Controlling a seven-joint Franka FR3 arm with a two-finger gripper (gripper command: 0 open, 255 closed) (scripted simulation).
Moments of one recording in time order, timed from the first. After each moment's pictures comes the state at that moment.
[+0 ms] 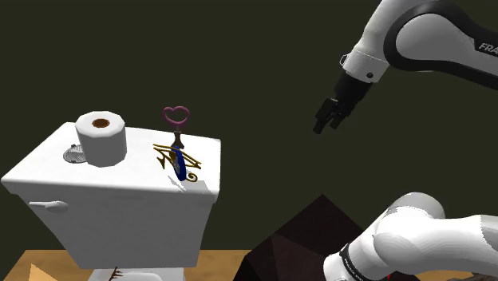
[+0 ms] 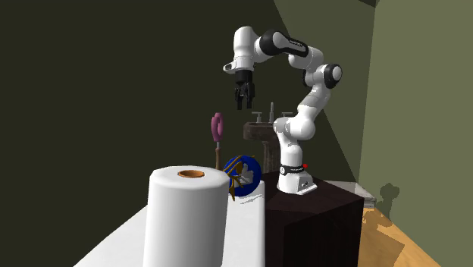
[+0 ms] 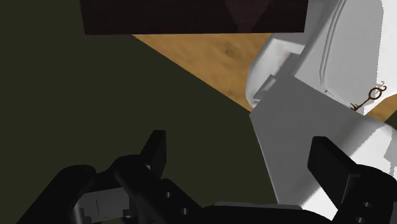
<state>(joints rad) -0.02 -0.83 0.01 -2.39 0.08 1.59 0.02</state>
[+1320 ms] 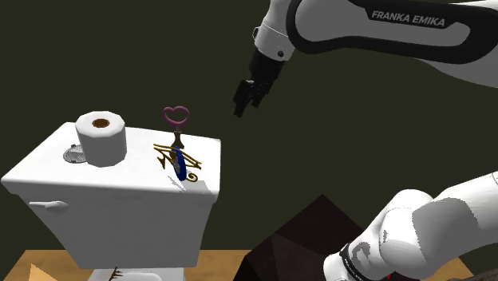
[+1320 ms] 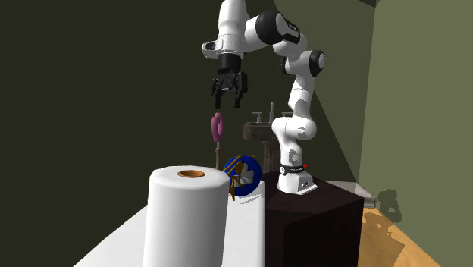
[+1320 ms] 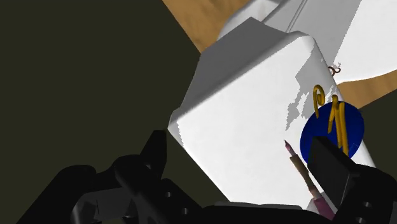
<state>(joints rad) 0.13 -0.32 0.21 -2.02 0.11 1.85 -0.01</state>
